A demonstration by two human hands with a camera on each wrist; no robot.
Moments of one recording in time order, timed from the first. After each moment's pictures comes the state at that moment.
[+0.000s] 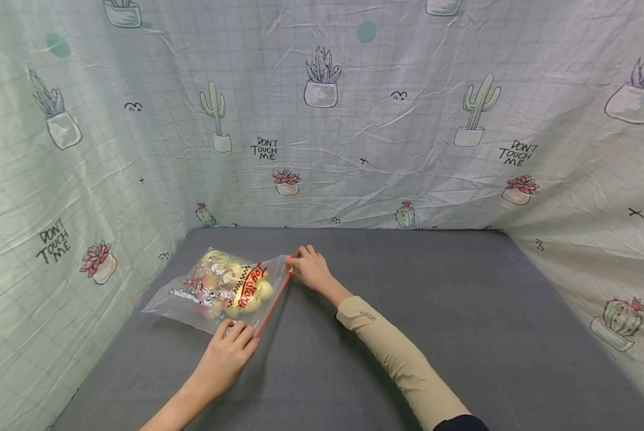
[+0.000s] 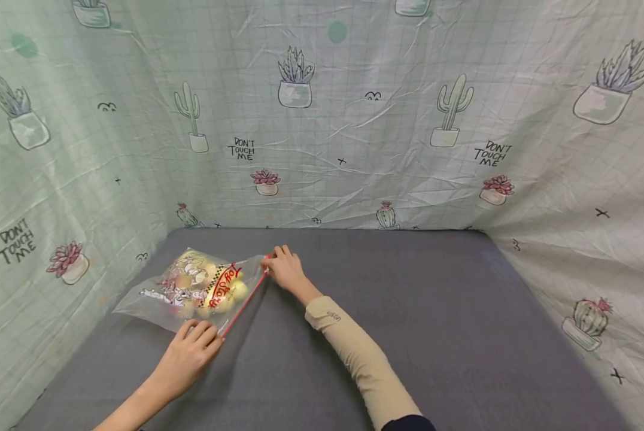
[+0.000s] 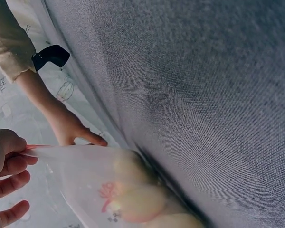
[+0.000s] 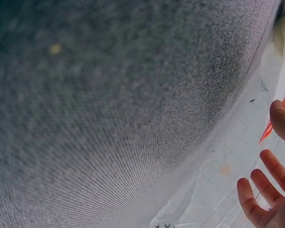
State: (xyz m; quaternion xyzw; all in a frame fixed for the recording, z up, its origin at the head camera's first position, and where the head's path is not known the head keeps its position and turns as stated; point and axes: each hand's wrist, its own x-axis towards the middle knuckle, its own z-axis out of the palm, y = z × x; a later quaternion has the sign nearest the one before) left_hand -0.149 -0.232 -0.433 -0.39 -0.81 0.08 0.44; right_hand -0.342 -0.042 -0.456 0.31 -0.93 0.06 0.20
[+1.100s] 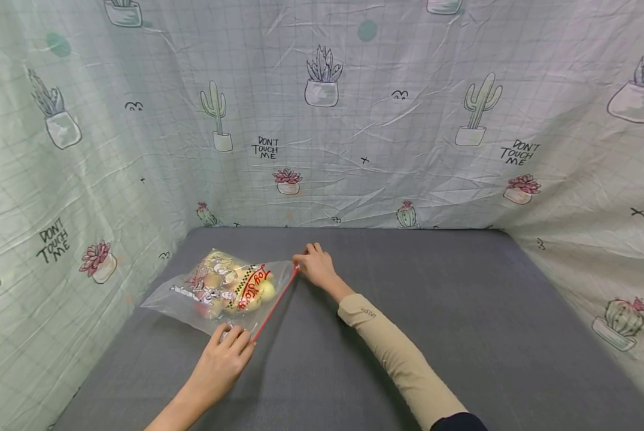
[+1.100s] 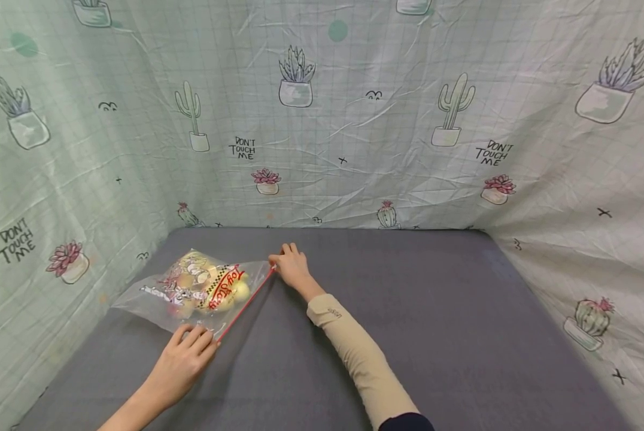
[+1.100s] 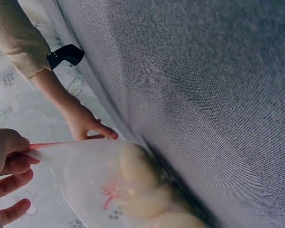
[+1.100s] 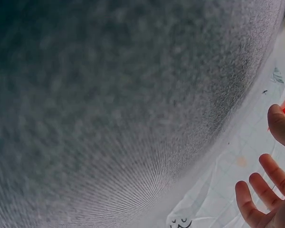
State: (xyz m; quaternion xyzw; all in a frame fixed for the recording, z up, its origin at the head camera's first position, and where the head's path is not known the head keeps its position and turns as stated) left_hand -0.141 -0.234 -0.430 -0.38 -0.80 0.07 0.46; right_hand -0.354 -0.035 -0.459 0.25 -0.95 0.06 0.16
